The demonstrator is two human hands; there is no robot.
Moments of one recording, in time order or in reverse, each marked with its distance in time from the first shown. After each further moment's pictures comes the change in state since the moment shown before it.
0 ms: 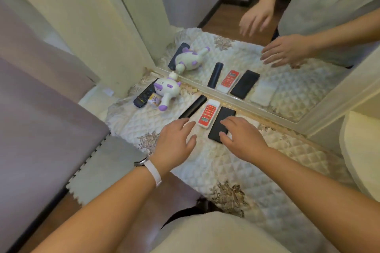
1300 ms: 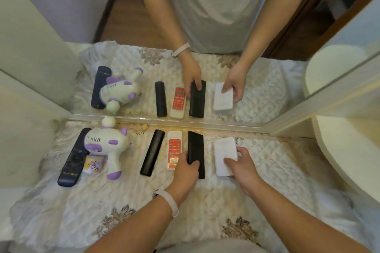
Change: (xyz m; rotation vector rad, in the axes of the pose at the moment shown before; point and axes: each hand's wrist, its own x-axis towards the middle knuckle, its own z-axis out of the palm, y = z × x) left_hand 0.129 0.015 0.110 -1.116 -0.637 -0.583; right_hand 0.033 0.035 0.058 1.131 0.447 1.190
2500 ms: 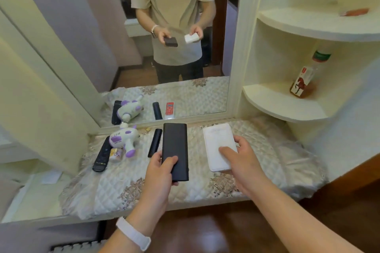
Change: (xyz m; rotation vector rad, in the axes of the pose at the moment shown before) left_hand -0.297 -0.039 -0.053 -0.088 0.024 0.461; right_hand -0.289 0.050 -0.072 0.485 -0.066 -0.378
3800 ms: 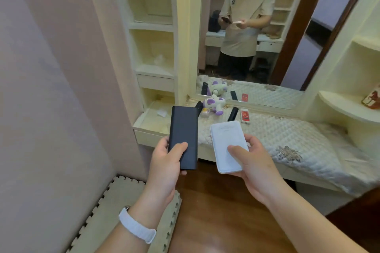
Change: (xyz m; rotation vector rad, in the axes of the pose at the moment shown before) left_hand -0.309 -0.051 -0.329 -0.217 0.251 0.208; right_hand -0.363 0.107 0.193 -0.128 -0.365 -0.068
